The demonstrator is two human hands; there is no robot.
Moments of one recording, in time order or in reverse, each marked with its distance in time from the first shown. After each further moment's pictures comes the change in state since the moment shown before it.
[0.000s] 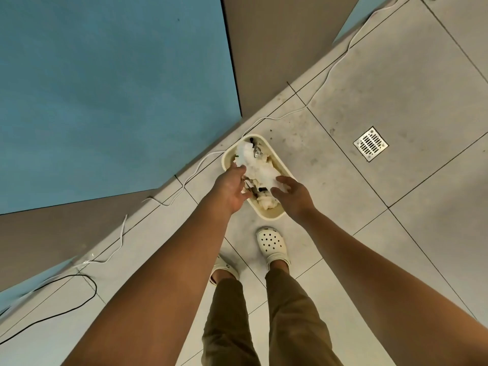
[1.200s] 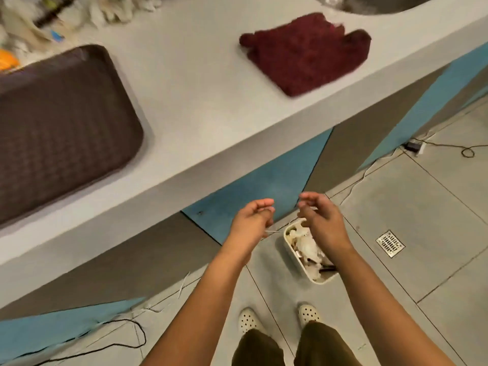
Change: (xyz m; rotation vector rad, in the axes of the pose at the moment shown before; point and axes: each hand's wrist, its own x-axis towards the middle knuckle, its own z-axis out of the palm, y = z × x) left_hand -0.310 0.074 -0.164 0.300 -0.104 0.706; right_hand -0.278 -0.213 0.054 0.269 0.029 -0.633
